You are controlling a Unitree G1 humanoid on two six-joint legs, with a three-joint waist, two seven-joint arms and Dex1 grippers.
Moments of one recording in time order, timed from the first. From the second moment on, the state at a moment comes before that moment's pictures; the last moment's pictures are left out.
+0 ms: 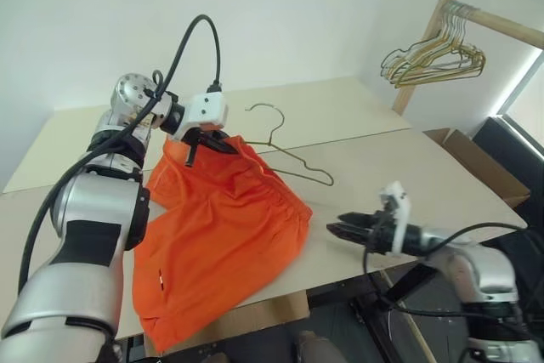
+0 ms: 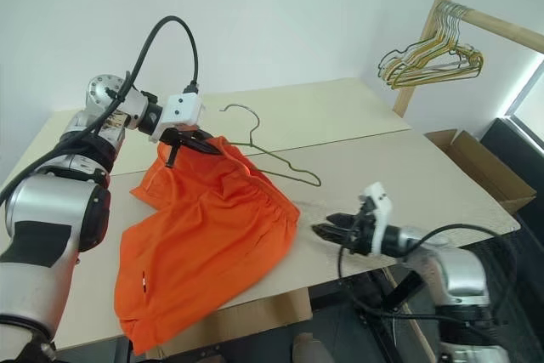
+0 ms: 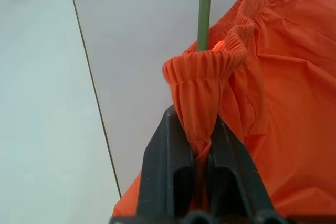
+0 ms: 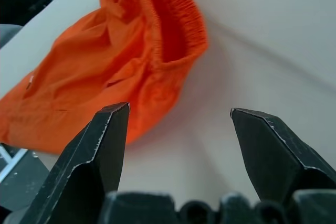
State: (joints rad) left arm -1.37 0.53 -0.17 1.32 0.20 -0.48 -1.54; right arm -0.22 -0.46 -0.08 -0.15 0.56 0.89 0.85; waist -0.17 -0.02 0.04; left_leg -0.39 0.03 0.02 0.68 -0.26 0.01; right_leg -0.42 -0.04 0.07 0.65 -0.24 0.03
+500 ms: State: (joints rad) left arm -1.37 0.53 -0.17 1.32 0.20 -0.48 -1.54; right arm -0.26 -0.36 0.00 -0.04 0.59 0.93 0.78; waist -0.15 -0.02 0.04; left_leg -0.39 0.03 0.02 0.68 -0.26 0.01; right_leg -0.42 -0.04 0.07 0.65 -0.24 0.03
